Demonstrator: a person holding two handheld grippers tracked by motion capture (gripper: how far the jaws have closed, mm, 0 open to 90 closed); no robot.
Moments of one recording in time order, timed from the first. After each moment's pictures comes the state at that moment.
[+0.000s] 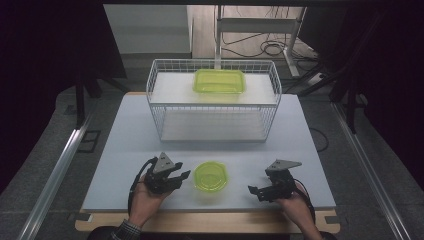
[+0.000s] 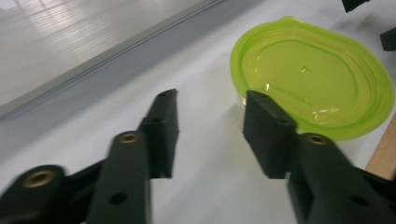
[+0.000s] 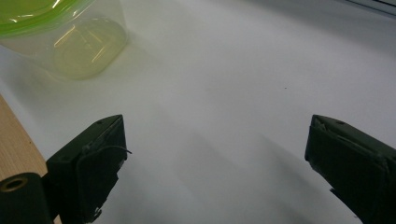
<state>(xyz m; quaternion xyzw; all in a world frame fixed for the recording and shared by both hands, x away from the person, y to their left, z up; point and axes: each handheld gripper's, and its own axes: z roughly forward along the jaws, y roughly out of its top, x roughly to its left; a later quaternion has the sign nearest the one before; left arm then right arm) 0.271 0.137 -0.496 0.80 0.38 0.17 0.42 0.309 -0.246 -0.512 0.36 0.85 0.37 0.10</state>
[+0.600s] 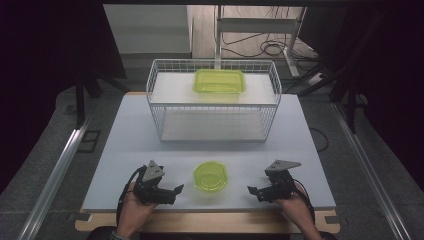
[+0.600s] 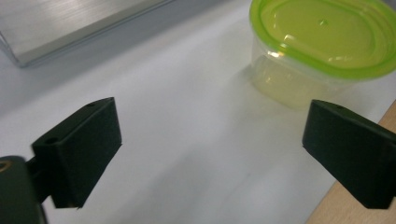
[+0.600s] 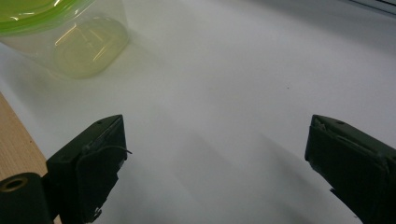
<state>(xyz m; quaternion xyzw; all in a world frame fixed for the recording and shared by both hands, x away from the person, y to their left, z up) 0.249 0.158 -0.509 0.80 0.41 0.17 0.40 0.307 -0.245 -0.512 0.36 0.85 0.37 0.10</state>
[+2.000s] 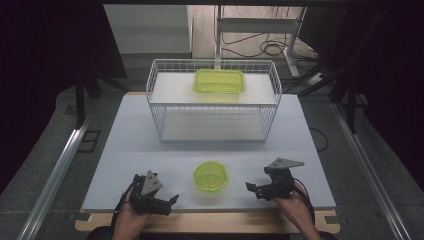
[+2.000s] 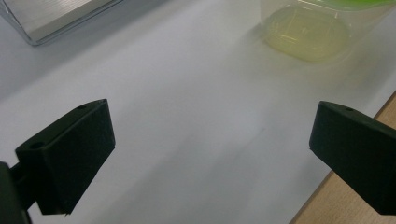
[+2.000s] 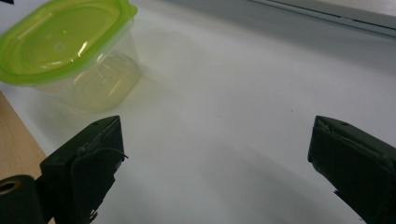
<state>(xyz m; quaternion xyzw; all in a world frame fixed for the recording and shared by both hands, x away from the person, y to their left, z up) 0.231 0.163 -0.527 0.82 0.39 0.21 0.37 0.306 -0.241 -0.504 0.38 0.82 0.41 0.10</state>
